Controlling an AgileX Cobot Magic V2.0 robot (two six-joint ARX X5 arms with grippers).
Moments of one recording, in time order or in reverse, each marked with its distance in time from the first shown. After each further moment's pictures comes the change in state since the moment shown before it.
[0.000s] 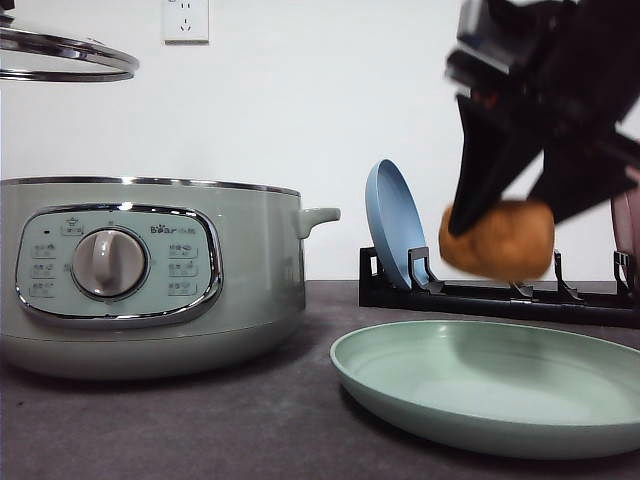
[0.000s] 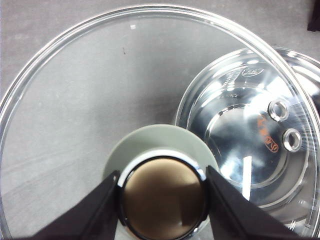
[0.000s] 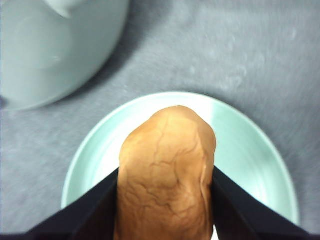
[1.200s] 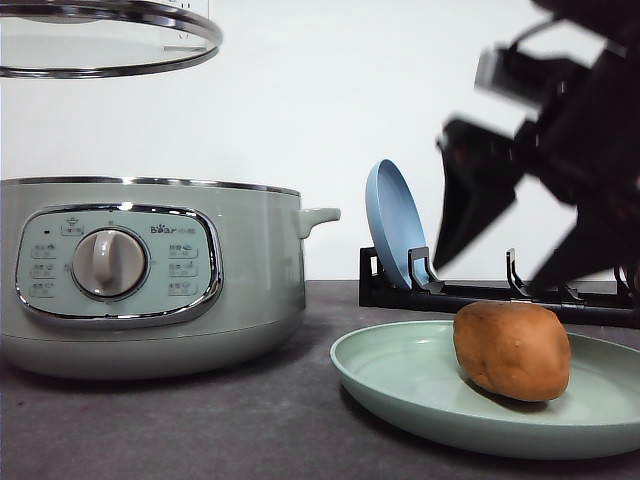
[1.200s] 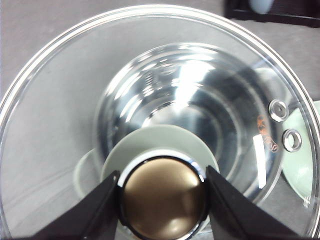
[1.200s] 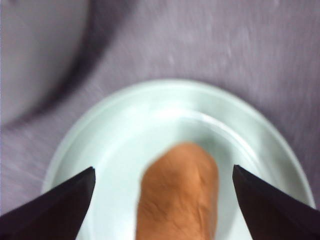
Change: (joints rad) left_arx -0.200 0.007 0.000 0.020 0.077 0.000; right_arx 0.032 -0.040 -0.148 0.216 0.090 0.126
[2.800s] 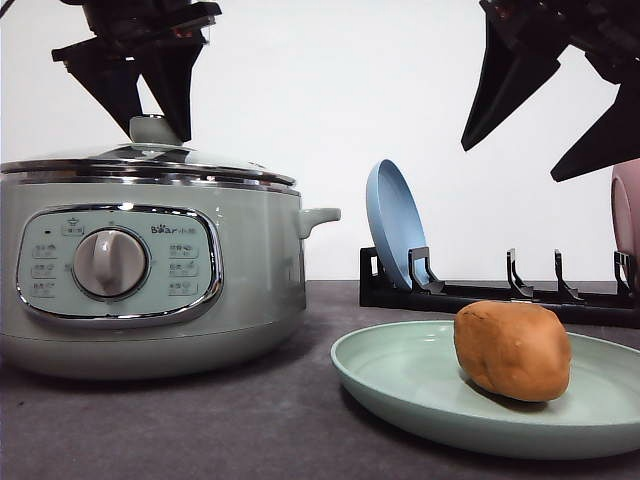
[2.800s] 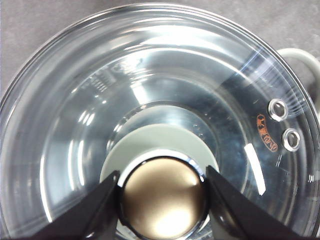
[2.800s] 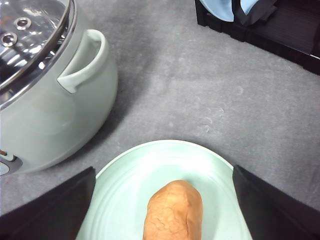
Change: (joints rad) left_arx -0.113 0.329 0.003 0.110 -0.026 0.005; right_arx 0.000 -0.246 0.031 -0.091 0.079 -0.038
